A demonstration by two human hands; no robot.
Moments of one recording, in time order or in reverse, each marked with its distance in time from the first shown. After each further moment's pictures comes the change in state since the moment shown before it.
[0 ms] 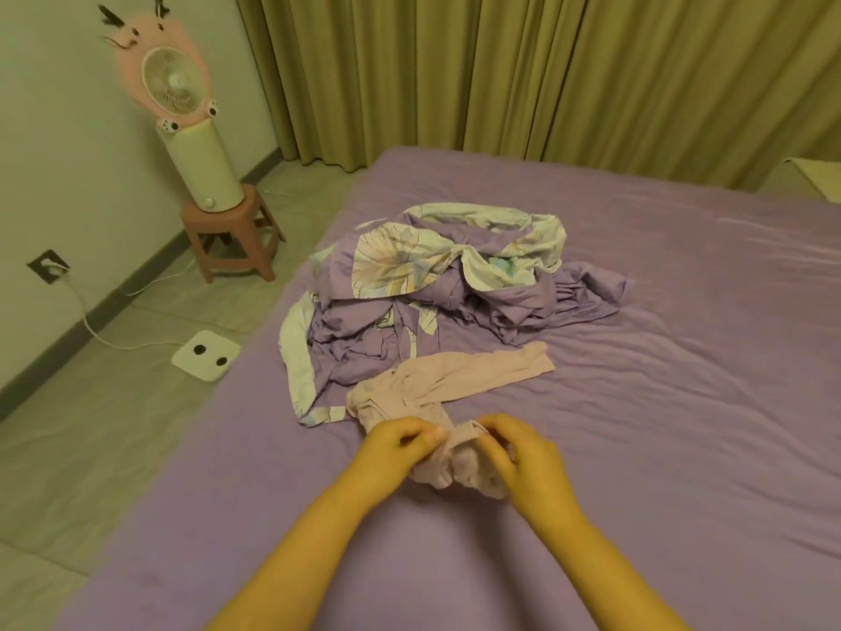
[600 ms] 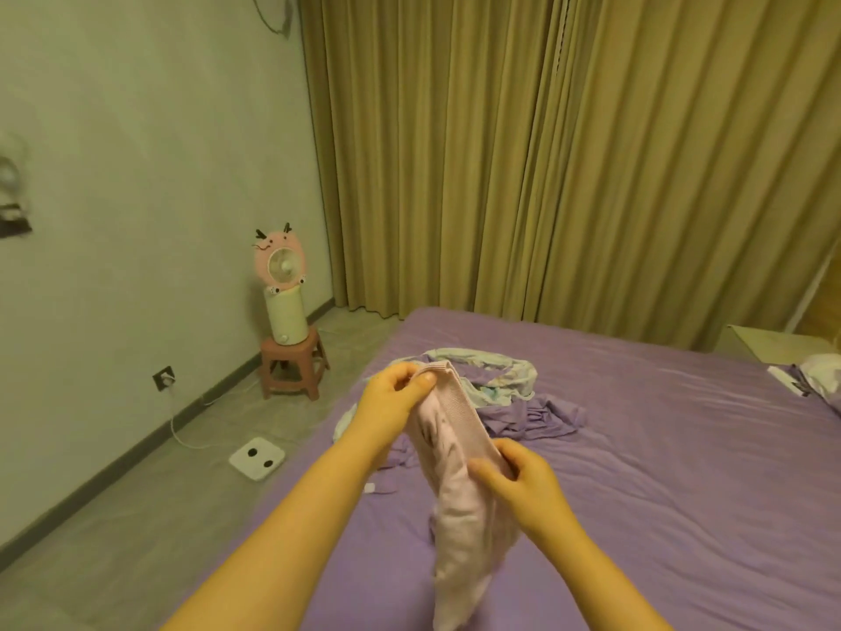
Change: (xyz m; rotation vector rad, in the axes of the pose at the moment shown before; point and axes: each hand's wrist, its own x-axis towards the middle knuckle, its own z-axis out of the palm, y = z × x) left_hand -0.233 0.280 -0.013 -0.176 0.377 0.308; right_hand -0.142 -0.201 -0.194 0.310 -0.036 -0.117
